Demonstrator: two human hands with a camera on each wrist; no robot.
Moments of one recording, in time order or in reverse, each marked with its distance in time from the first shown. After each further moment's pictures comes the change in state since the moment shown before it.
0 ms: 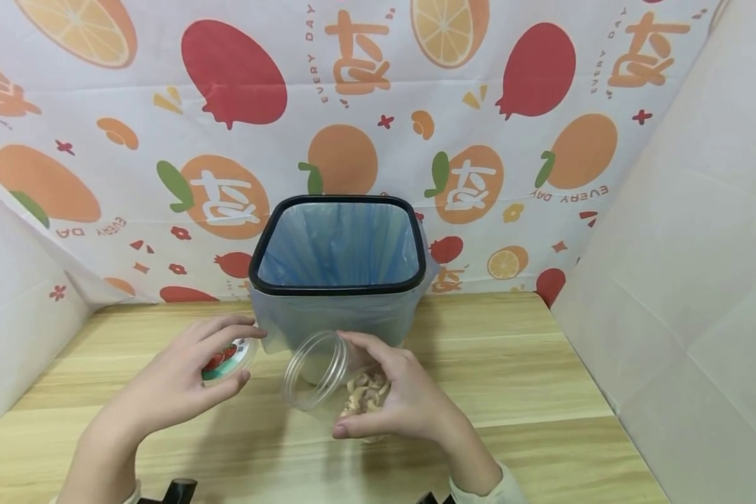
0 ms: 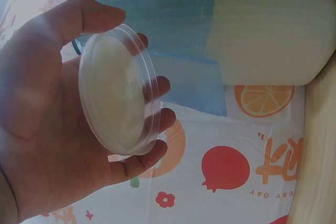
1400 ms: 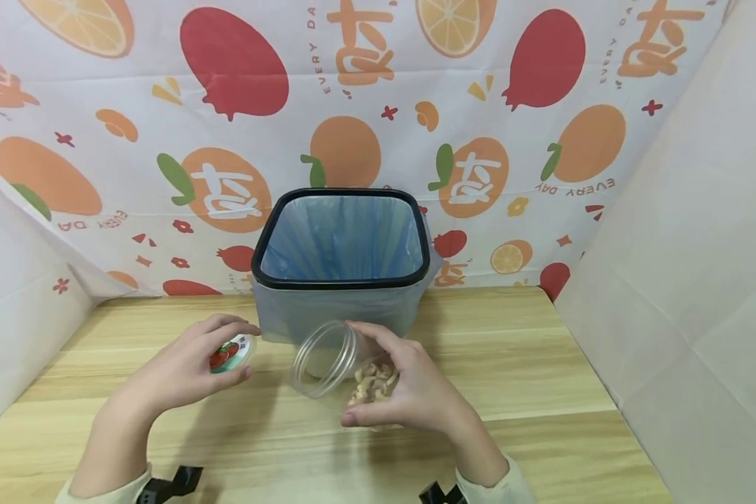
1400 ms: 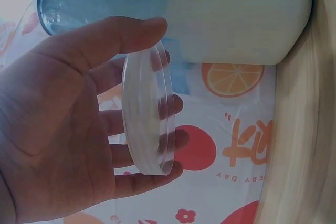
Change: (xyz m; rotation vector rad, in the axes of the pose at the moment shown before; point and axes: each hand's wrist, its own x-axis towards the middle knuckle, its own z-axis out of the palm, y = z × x) left_hand 0.003 -0.031 0.011 0.051 -0.138 -0.093; right_hand 0.001 0.002 -0.007 0.047 -0.001 0.045
